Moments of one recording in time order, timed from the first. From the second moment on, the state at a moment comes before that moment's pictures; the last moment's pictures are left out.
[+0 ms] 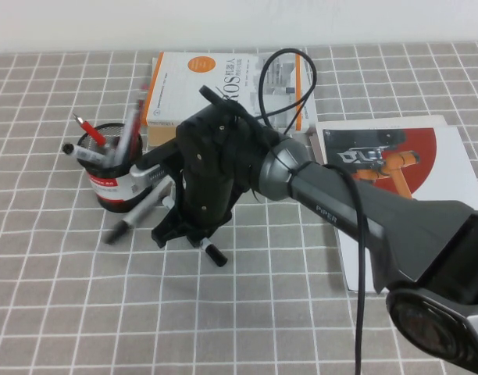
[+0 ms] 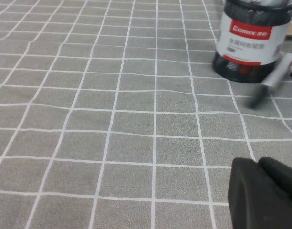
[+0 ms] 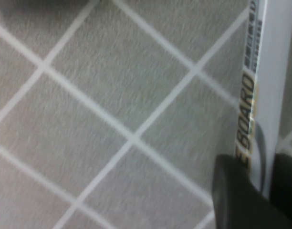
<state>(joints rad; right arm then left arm) 0.81 2.45 -2.29 -0.01 1.18 0.13 -0.01 -0.01 0.03 -0.07 0.38 0.07</state>
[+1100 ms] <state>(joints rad) 0.81 1.58 -1.04 0.42 -0.13 -0.08 -0.01 -0.01 0.03 -0.07 0.38 0.07</state>
